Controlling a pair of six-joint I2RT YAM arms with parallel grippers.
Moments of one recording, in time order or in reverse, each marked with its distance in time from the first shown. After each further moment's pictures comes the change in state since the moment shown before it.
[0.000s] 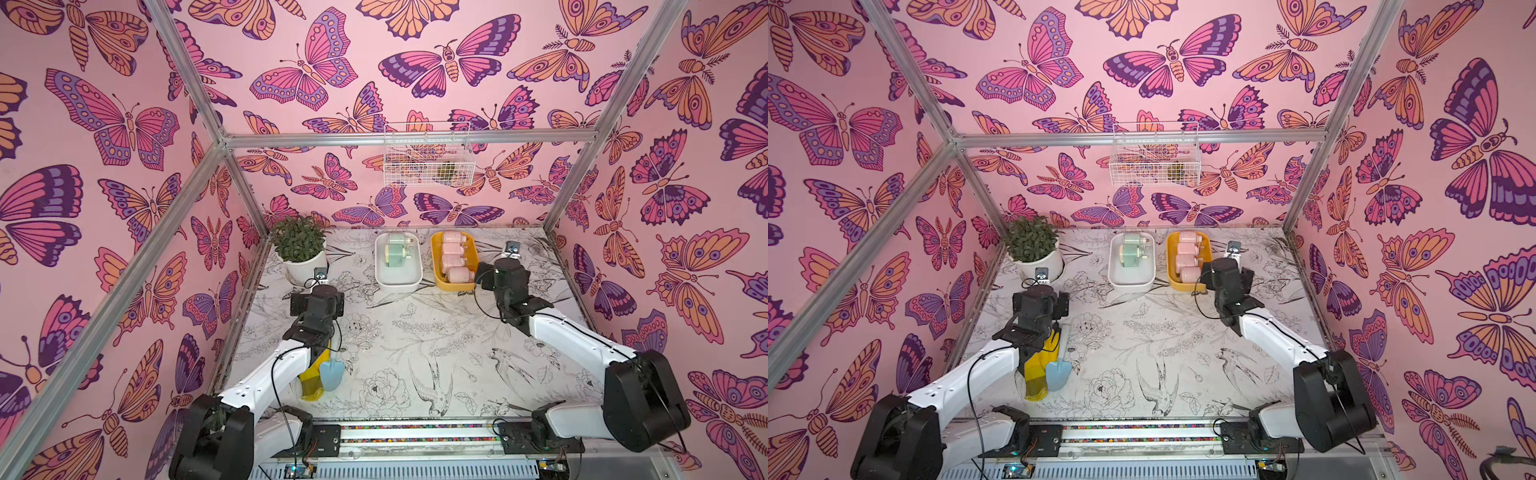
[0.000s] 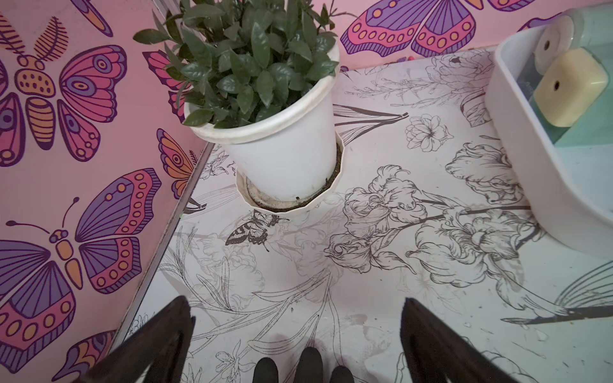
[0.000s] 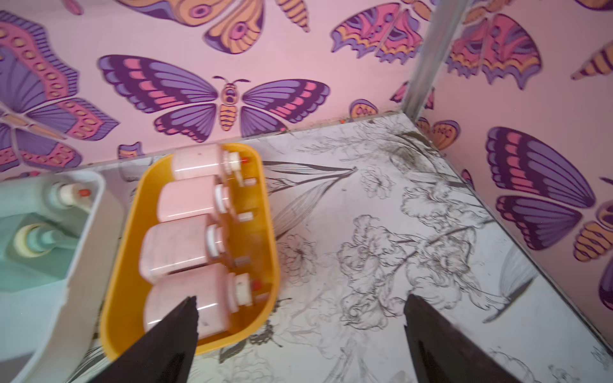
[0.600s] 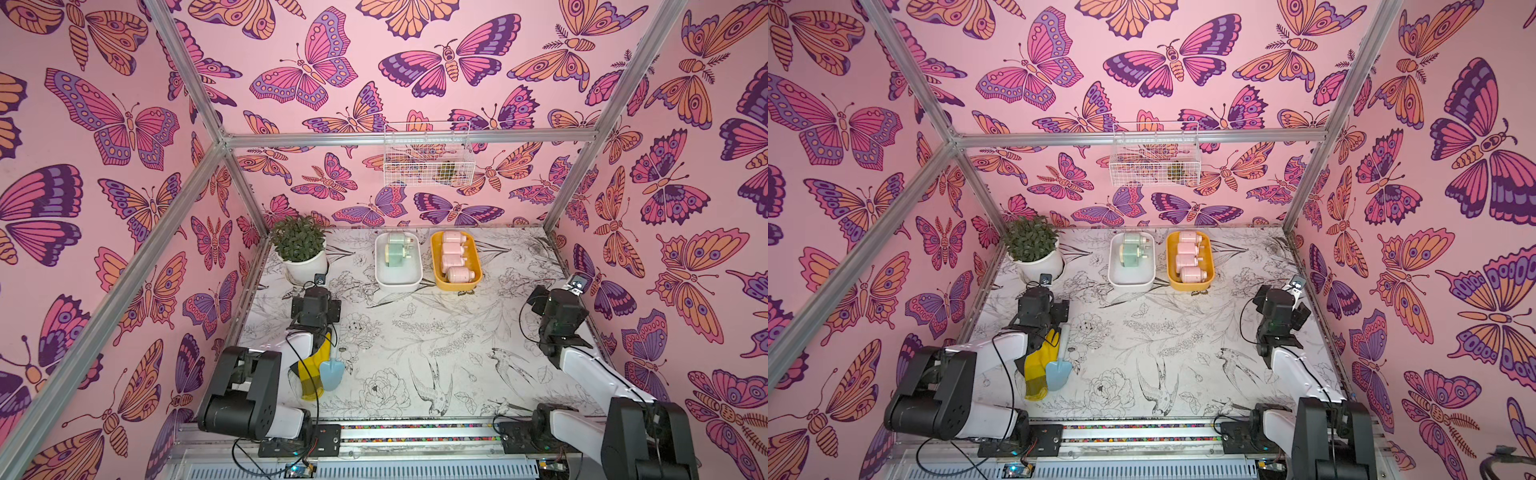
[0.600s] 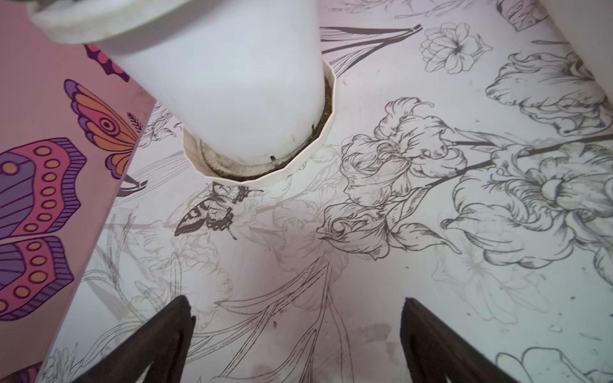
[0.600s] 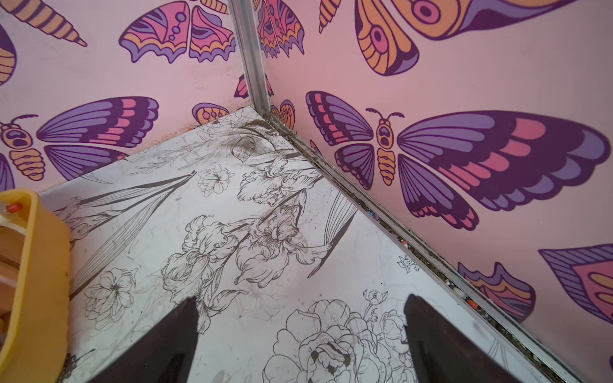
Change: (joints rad) left arm 0.152 0.291 -0.024 0.226 0.249 0.077; right arm -0.367 -0.198 -0.342 0.195 -0.028 -0.008
